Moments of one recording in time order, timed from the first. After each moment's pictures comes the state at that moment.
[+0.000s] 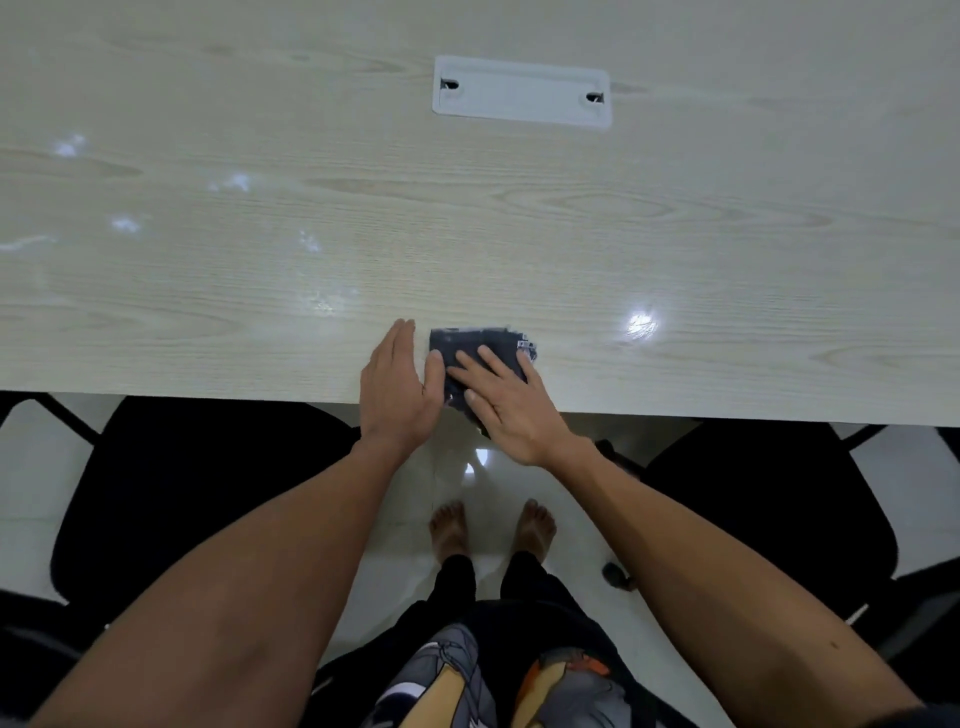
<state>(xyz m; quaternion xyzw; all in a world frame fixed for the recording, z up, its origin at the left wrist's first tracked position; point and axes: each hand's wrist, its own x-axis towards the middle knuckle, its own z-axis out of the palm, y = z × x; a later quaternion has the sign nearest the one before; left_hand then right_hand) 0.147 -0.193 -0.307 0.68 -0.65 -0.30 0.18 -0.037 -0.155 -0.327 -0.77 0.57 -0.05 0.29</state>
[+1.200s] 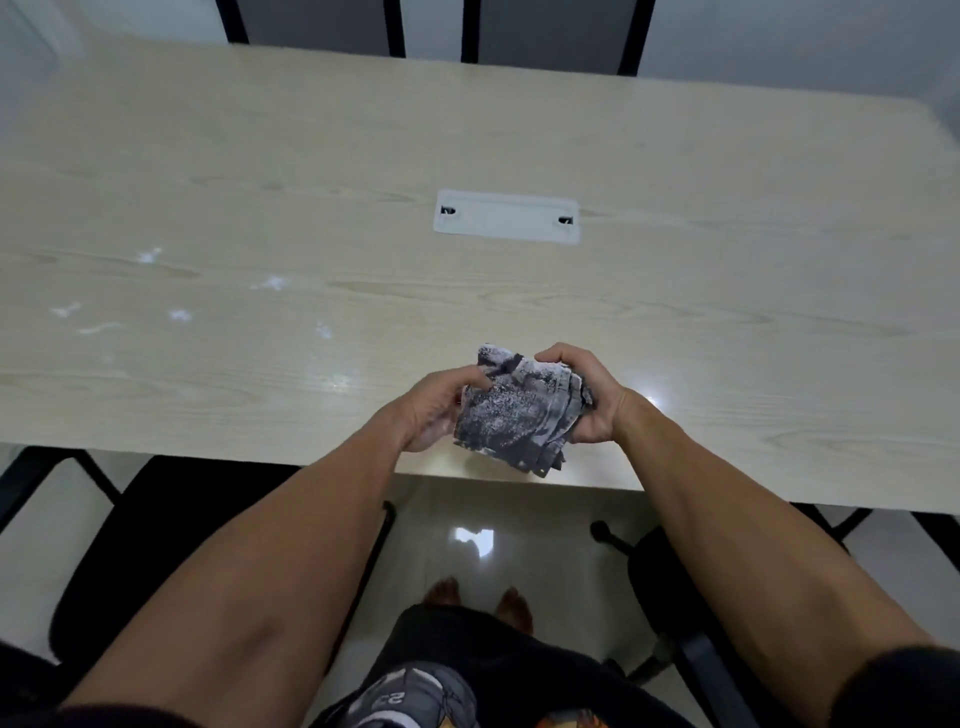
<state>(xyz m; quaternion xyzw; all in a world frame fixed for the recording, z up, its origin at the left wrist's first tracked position) 0.083 -0.245 -0.190 0.52 -0.34 -0.76 0.17 -0.143 -0.234 -0.190 -0.12 0.51 -0.21 0.82</state>
